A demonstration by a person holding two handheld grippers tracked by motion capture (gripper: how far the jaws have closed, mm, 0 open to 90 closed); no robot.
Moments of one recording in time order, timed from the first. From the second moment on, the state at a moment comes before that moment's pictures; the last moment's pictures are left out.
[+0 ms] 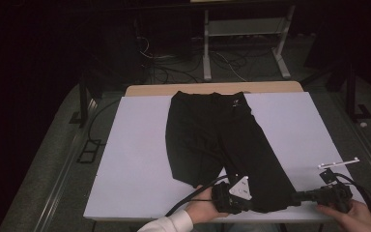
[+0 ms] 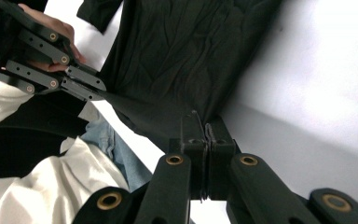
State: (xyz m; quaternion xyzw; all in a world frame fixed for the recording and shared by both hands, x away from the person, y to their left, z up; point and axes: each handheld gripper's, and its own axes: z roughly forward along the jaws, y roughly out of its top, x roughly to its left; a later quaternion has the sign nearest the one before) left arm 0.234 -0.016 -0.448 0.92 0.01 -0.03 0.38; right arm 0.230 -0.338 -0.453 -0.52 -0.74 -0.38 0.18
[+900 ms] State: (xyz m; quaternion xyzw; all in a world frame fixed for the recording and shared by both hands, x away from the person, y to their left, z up) left arm 0.231 -0.006 -0.442 0.91 0.04 -0.08 0.41; right arm 0.218 -0.330 -0.439 -0.48 -0.78 -0.39 0.11
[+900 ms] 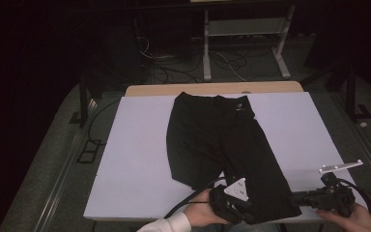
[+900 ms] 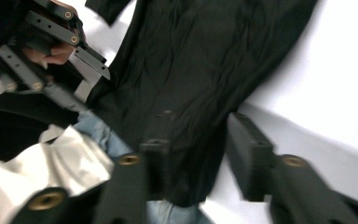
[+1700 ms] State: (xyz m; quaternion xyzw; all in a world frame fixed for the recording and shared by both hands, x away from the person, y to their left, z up) left arm 0.265 0.051 -0.392 0.87 0.12 -0.02 0.47; right arm 0.268 -0.283 -0.401 -0.42 -0.80 -0.43 0.04
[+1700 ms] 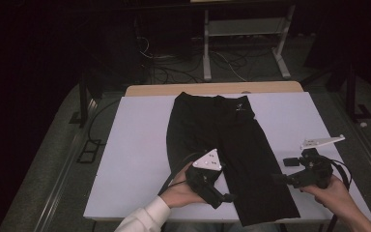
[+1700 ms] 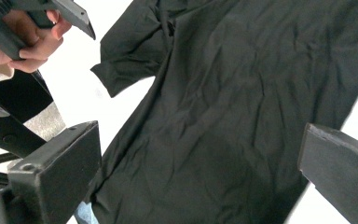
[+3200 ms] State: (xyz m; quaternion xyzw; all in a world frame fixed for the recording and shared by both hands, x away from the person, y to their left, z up) left arm 0.290 0.159 -0.397 0.84 0.24 0.05 0.48; right arm 0.304 -0.195 -0.395 -0.35 -0.83 -0.43 0.05
